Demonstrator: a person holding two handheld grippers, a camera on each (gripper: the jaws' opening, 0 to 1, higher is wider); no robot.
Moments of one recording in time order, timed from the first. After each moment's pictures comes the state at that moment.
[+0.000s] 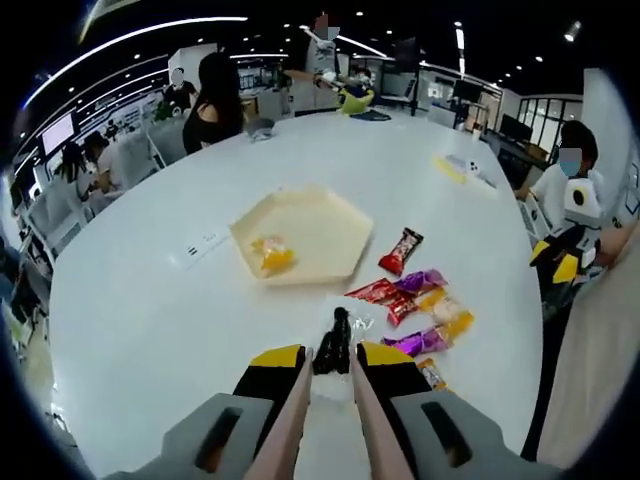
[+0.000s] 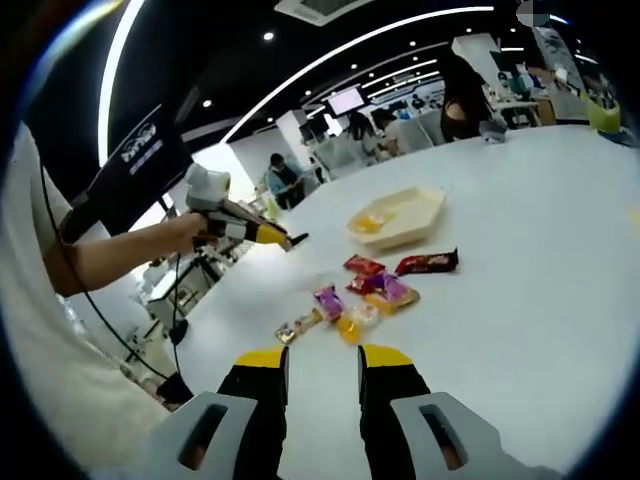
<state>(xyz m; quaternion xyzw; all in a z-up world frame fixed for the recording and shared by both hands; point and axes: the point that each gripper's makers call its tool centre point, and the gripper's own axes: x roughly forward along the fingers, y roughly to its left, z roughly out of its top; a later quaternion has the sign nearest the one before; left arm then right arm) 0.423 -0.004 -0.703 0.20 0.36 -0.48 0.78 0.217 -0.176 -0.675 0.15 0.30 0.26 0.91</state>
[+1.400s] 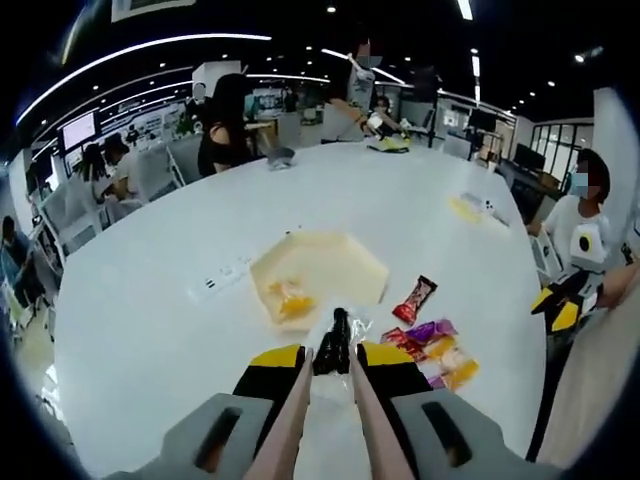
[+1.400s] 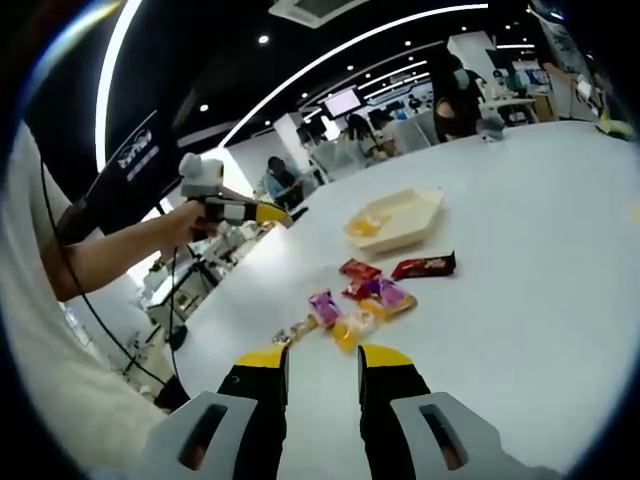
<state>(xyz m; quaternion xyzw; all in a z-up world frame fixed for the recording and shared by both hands) 0.460 -0.030 -0.624 0.13 0.30 -0.43 0.84 0.243 -0.193 -0.661 0.18 0.26 0.26 0.91</state>
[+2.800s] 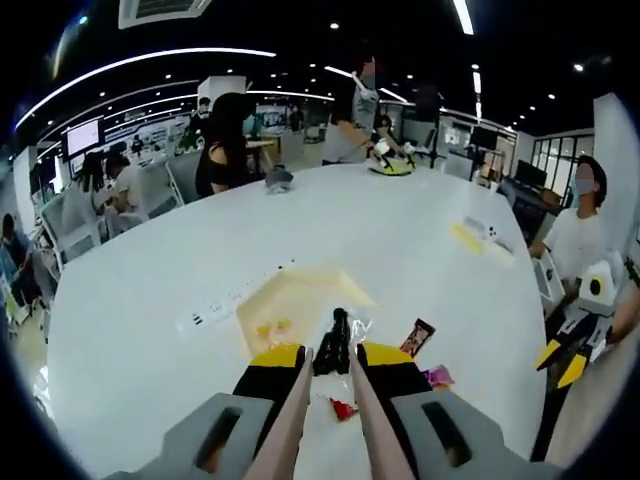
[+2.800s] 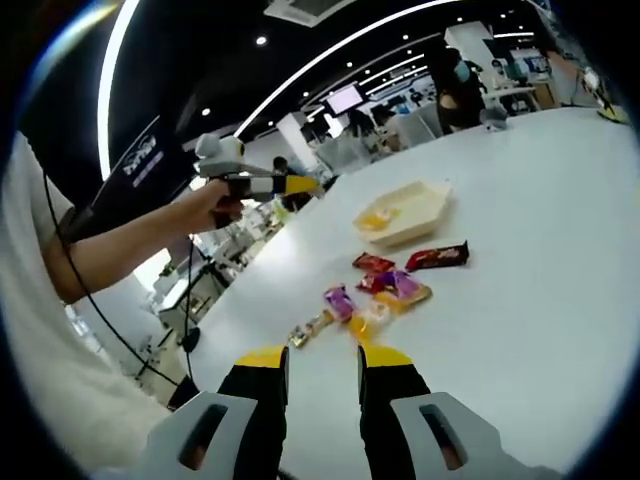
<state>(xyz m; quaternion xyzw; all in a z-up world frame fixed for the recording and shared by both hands) 0.480 -0.082 -0.603 0.10 0.27 -0.43 0.86 0.235 -0.181 -0.661 0.20 0.27 0.27 0.90</state>
